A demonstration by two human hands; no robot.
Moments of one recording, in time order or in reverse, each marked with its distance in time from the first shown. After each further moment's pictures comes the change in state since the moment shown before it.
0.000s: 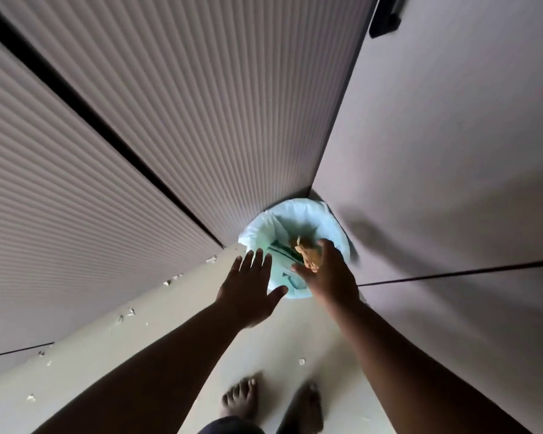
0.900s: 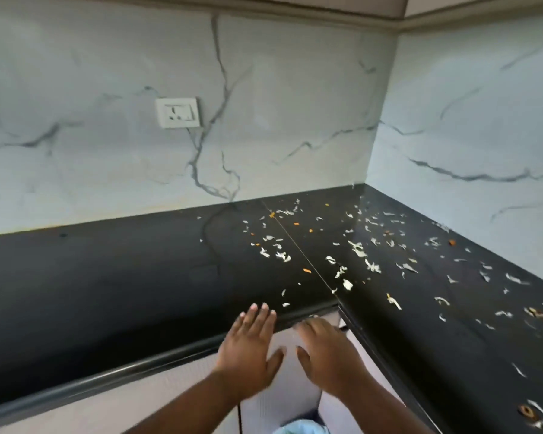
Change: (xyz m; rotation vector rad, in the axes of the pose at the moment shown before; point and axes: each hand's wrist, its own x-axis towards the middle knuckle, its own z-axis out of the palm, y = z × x) left_hand -0.258 0.007 -0.419 0.058 0.746 -0.067; right_hand -0.162 -0.322 -0.335 -0.568 0.295 -0.895
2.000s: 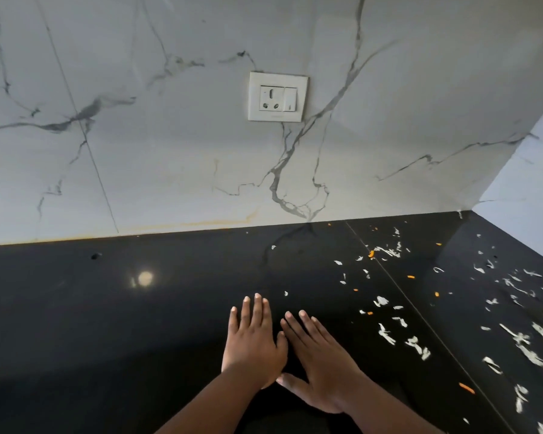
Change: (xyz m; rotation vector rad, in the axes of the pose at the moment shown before) left_hand 0.148 -0.291 0.028 -0.162 -0.199 -0.405; right_hand 0.302 -0.126 0.104 -0.177 -0.380 -0.211
